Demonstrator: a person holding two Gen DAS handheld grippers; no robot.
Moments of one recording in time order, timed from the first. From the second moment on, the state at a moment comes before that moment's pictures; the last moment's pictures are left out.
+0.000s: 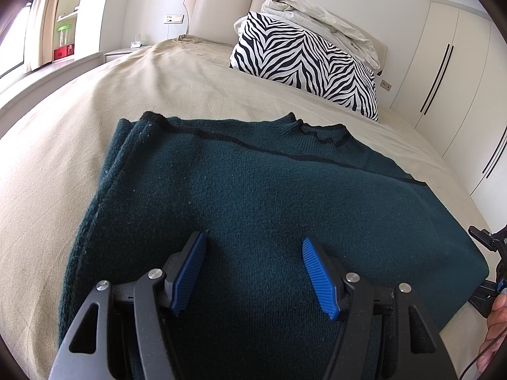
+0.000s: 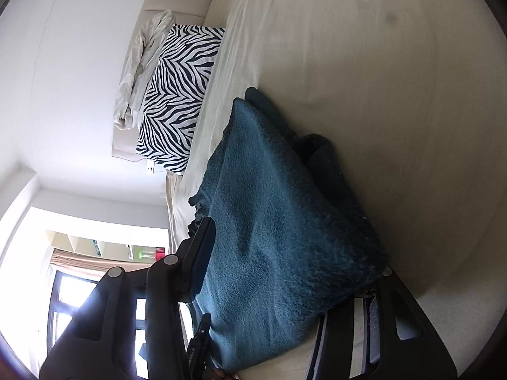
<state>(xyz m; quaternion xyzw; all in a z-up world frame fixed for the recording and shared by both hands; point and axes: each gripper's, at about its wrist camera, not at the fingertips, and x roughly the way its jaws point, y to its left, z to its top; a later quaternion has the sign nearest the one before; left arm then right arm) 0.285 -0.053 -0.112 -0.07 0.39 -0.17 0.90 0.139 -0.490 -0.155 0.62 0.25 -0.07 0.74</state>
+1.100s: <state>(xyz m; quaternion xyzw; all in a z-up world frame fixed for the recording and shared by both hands) 0.299 -0.062 -0.111 -0.13 0.41 -0.20 0.88 0.180 -0.478 -0.117 0.50 0.27 -0.13 0.81</state>
